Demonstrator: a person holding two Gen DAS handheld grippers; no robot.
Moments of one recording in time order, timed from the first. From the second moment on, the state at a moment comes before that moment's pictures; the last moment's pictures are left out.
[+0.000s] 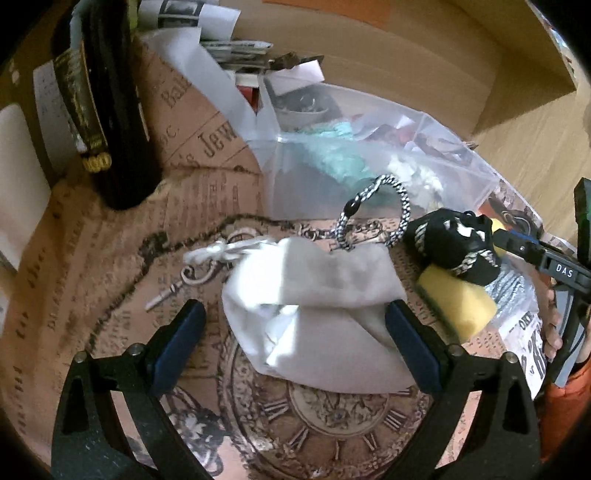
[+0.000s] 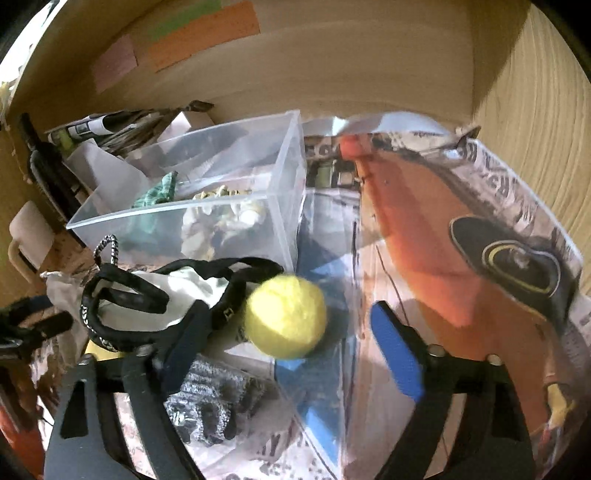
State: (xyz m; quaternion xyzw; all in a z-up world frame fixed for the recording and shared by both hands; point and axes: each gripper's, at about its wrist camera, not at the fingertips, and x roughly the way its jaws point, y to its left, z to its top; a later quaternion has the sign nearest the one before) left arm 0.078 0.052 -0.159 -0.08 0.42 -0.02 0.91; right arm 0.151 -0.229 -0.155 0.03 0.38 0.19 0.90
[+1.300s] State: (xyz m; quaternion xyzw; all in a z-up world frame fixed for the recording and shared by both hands) left arm 0.076 0.056 -0.047 -0.06 0.26 -0.01 0.97; right arm 0.124 -0.205 -0.059 0.03 0.23 0.25 0.94
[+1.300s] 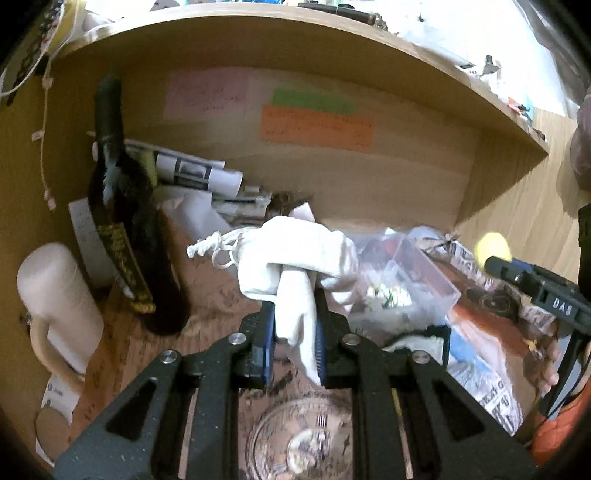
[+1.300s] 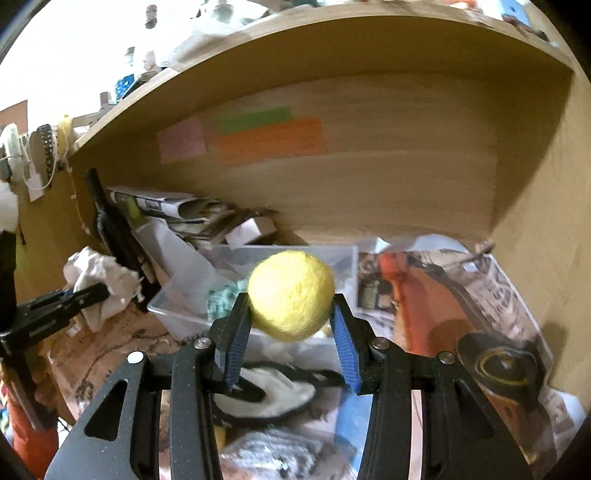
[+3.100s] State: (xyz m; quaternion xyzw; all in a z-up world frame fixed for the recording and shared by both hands) left arm 0.129 0.039 -0.057 -0.04 0.30 -0.03 0.95; right arm 0.155 -0.139 -0.066 -0.06 0.27 0.27 0.92
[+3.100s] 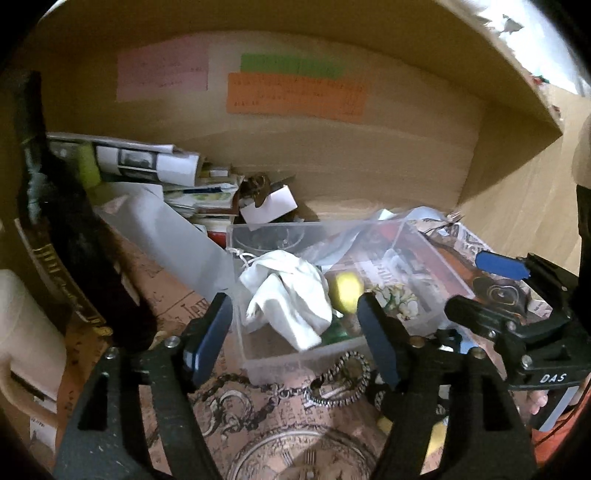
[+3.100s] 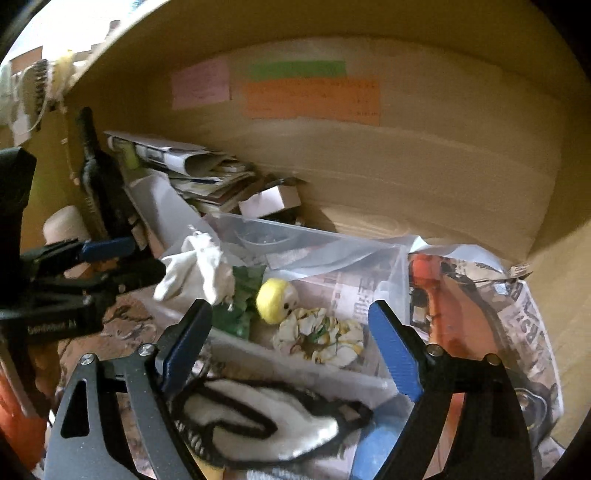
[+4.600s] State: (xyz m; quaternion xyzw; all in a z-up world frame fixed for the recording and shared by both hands) left arm 0.149 0.001 -0.163 -0.01 0.44 -0.04 0.90; right arm 0.165 -0.179 -0.159 0.00 0.41 0.24 0.88
